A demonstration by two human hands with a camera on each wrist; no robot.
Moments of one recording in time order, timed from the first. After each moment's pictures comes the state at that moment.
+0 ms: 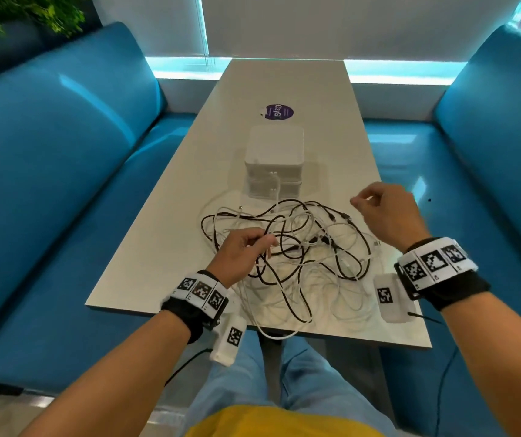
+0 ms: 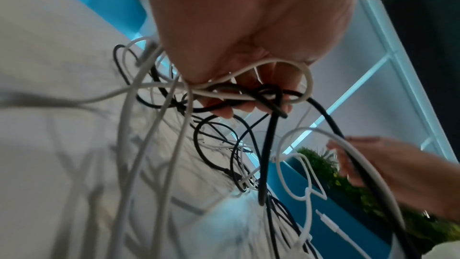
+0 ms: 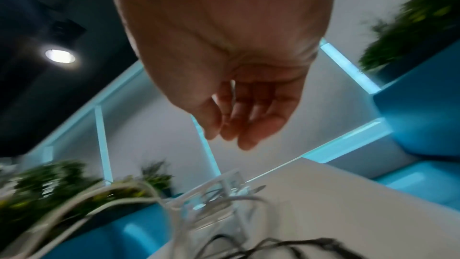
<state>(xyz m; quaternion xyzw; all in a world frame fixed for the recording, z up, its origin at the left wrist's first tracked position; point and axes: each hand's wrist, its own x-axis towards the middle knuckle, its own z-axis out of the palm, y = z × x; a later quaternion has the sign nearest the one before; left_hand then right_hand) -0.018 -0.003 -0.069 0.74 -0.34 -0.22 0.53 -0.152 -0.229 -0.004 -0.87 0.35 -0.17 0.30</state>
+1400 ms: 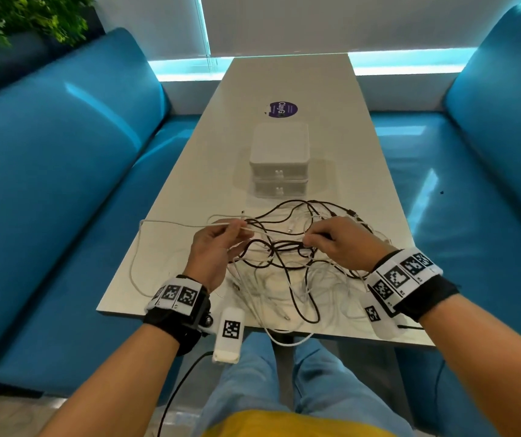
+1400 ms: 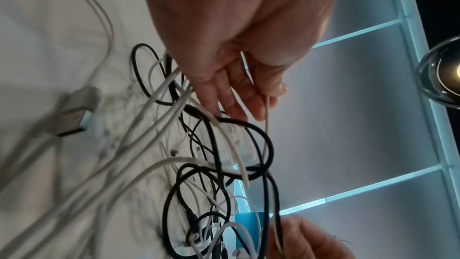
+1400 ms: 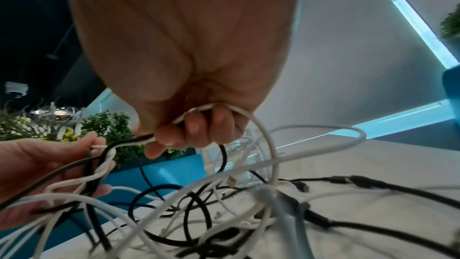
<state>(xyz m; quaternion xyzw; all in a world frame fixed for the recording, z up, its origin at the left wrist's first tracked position) -0.002 0.022 -0.057 0.60 -0.09 -0.26 0.76 -0.128 -0.181 -0.040 -0.94 0.09 -0.02 0.33</state>
